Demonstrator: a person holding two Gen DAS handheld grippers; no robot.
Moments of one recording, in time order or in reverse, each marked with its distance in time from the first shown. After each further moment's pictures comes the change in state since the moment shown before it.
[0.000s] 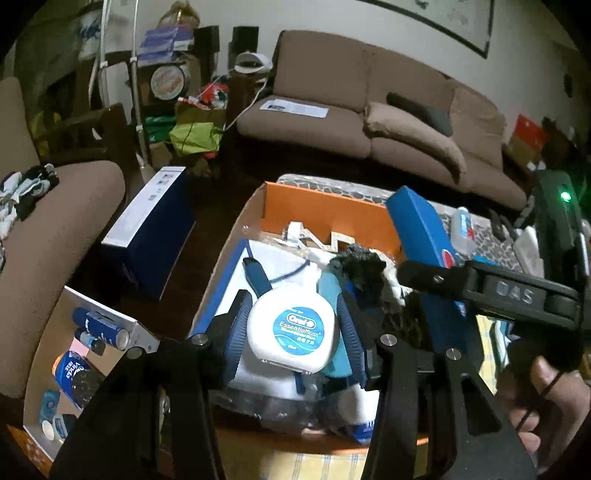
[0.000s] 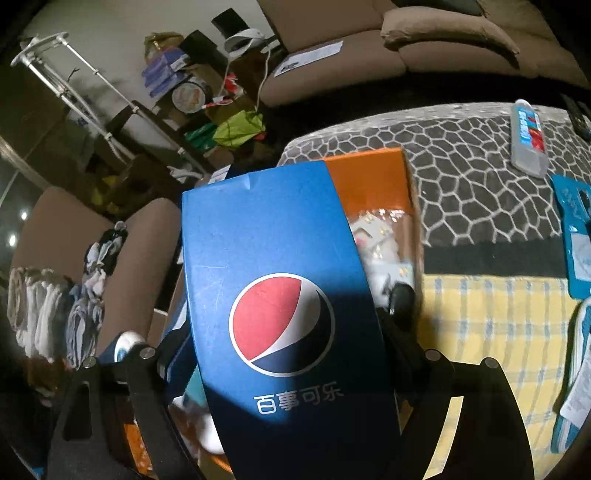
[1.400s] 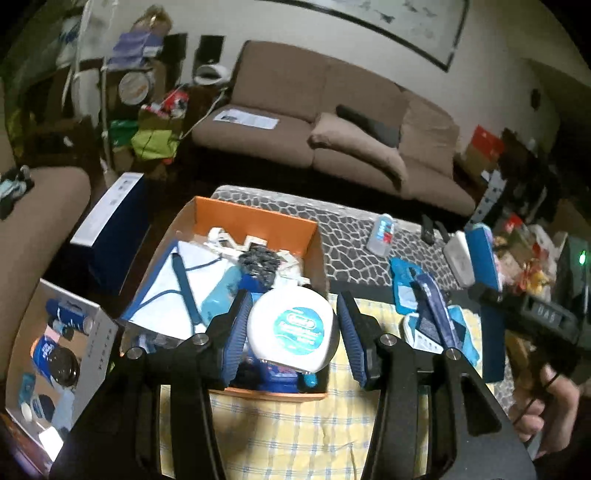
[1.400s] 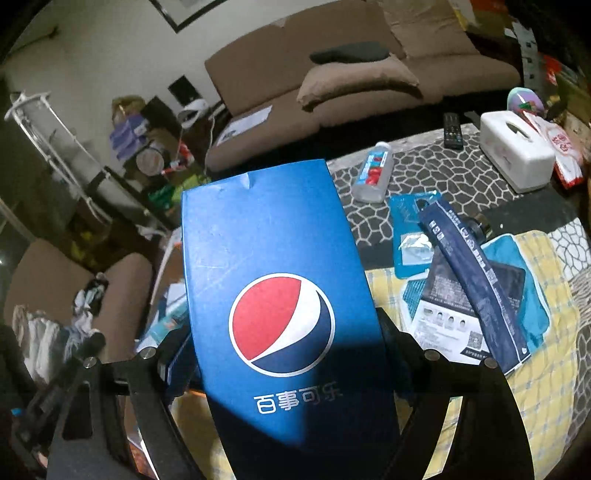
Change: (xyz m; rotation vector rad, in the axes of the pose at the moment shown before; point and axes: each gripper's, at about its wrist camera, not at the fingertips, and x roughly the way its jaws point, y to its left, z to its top) left arm -0.095 -0.064 0.007 -0.024 -0.010 -0.173; right arm -0.206 -0.098 -0.049 0.101 -0.189 -0.145
